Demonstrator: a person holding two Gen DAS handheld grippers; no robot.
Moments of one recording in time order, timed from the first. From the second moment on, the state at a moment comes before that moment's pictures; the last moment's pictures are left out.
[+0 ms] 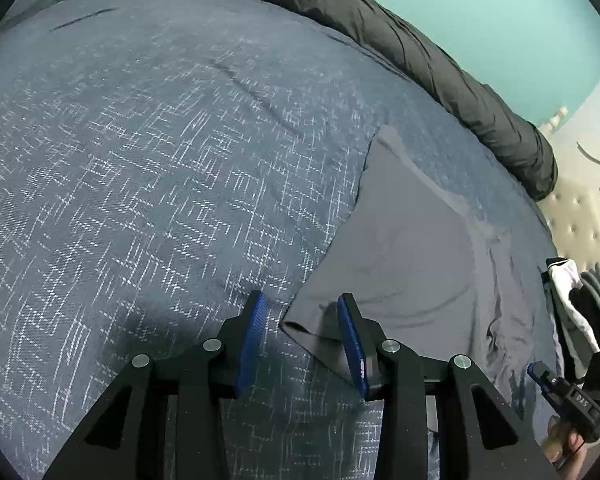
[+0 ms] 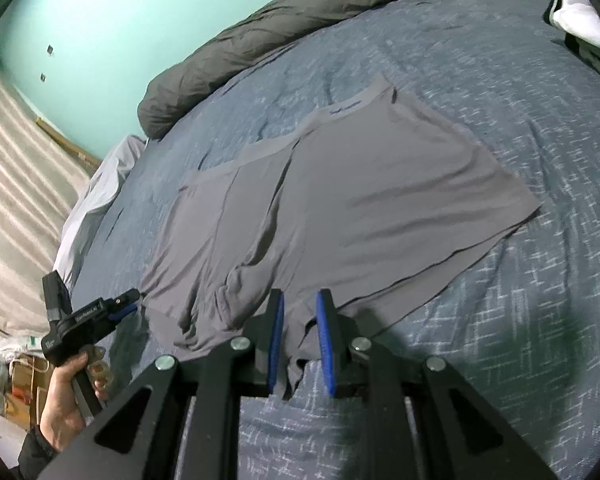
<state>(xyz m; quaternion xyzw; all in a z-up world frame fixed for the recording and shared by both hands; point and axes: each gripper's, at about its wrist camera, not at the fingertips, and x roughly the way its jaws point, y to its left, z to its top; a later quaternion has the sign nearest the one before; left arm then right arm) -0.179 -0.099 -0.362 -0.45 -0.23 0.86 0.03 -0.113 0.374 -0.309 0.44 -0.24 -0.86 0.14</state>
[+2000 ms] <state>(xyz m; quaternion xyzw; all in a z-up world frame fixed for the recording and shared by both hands) -0.259 0.256 -0.287 -0.48 -0.03 0.85 0.24 -0.119 0.518 -0.318 0.38 -0.40 -0.83 0.06</state>
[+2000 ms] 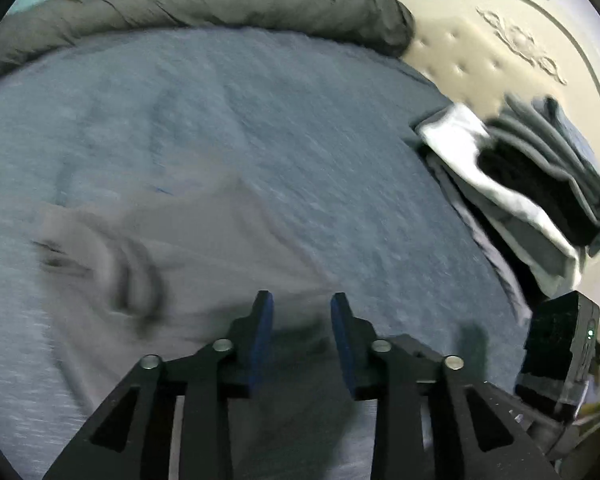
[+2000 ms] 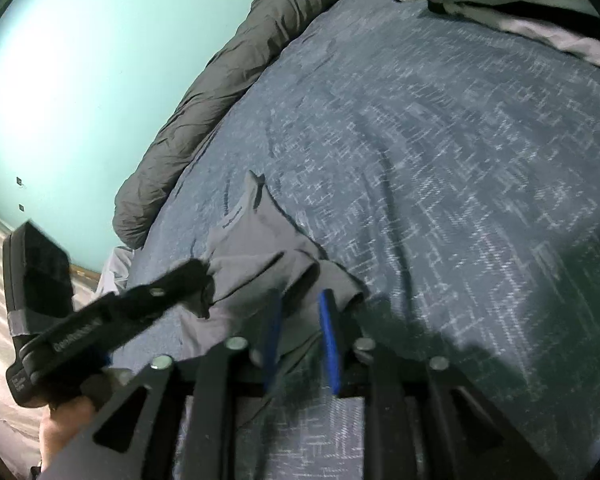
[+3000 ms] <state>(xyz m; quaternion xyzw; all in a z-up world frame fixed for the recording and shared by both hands) -0.275 0.219 -0.312 -0.48 0.07 0.85 0.20 -0.161 0.493 -0.333 0.41 -0.35 -0.84 0.03</state>
